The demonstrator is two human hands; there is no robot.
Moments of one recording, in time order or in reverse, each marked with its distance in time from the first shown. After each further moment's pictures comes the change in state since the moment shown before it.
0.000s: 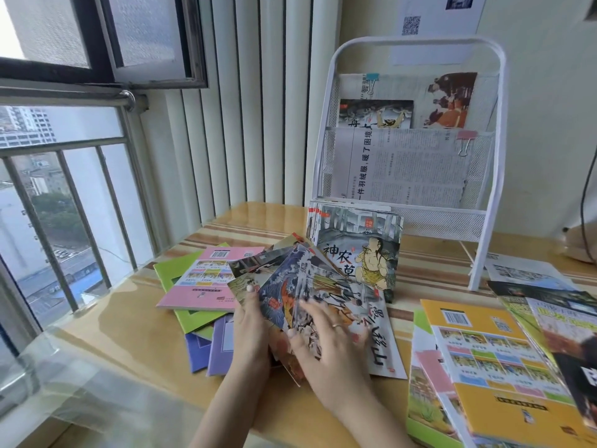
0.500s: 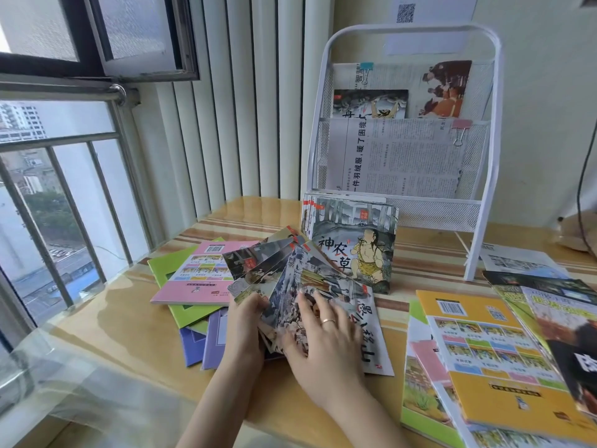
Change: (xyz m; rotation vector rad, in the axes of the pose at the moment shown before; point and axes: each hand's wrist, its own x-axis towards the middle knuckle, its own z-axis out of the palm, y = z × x) left_hand 0.002 -0.003 -0.005 -0.101 -0.120 -0.102; right_hand -0.002 -0.001 0.006 -0.181 0.011 0.021
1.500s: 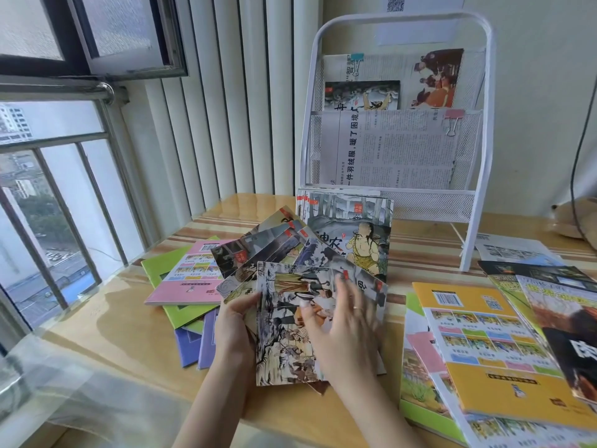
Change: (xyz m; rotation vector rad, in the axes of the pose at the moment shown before) left_hand -0.001 0.003 -0.006 -0.128 -0.067 -0.039; right_hand 0.011 0.018 0.001 0.195 0.189 0.238
